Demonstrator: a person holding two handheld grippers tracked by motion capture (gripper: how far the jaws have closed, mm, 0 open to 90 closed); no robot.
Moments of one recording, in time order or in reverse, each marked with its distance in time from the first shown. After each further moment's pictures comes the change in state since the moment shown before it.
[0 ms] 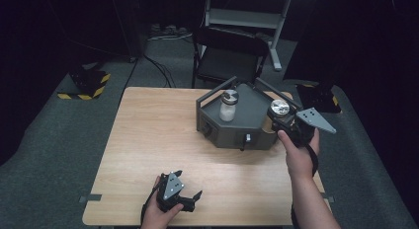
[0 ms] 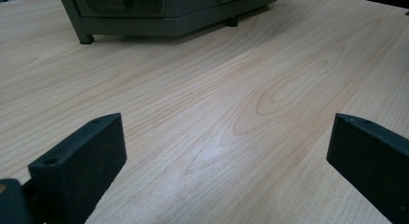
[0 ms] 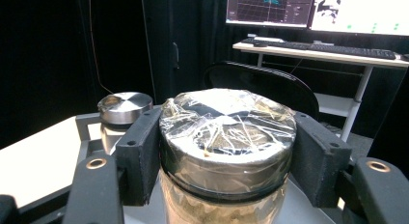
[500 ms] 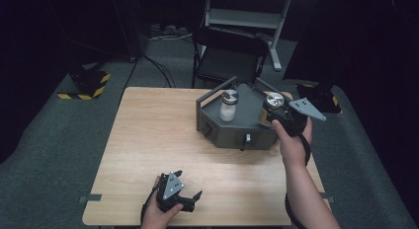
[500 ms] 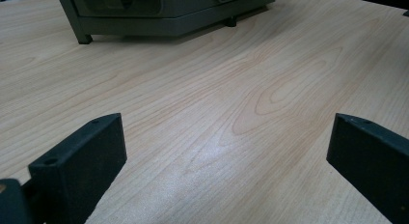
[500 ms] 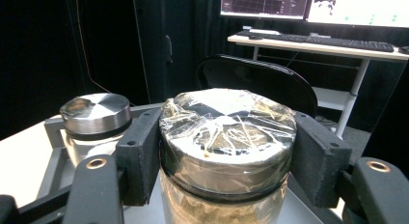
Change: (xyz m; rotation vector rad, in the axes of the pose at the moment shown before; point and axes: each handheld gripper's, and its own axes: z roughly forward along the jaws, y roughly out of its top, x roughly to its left) left arm 0.001 -0.001 0.000 -0.003 -0.006 0.000; right arm -0.003 0.002 0.037 0.033 -0.023 -0.002
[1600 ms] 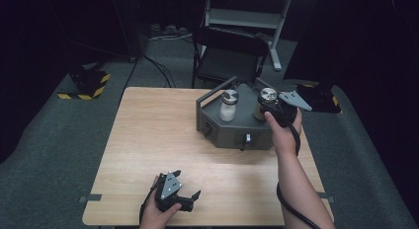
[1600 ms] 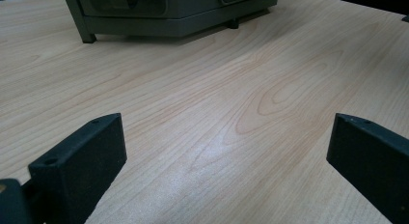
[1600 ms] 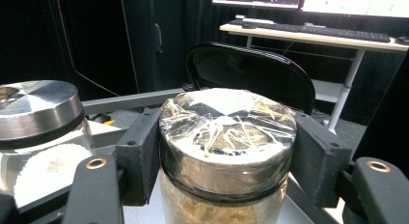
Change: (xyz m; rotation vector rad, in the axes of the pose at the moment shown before) left arm 0.004 -0.002 -0.003 -0.008 -0.001 -0.022; right arm -0.004 -0.010 0.047 0.035 -0.030 -0.005
